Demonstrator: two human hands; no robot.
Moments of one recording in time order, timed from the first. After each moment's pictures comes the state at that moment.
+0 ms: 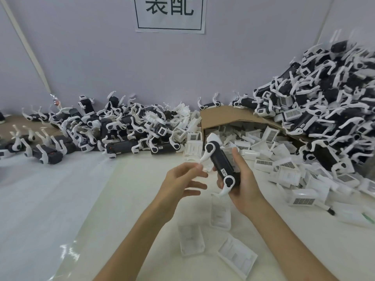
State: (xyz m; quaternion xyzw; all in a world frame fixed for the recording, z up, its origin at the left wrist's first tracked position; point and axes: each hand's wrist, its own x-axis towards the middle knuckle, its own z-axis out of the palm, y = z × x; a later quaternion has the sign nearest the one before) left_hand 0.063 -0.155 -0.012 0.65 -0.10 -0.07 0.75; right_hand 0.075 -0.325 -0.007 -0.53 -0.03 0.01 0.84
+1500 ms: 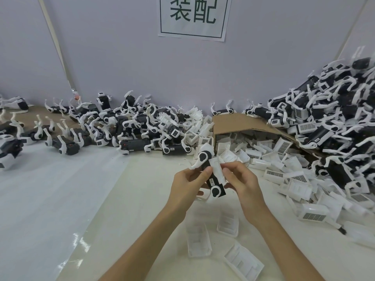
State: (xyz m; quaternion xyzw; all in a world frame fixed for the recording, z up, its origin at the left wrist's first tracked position) left_hand 0.066 -0.163 -0.022 0.64 -0.03 0.03 0.77; right_hand 0.079 -0.324 -0.022 -0.71 -0.13 -0.11 0.68
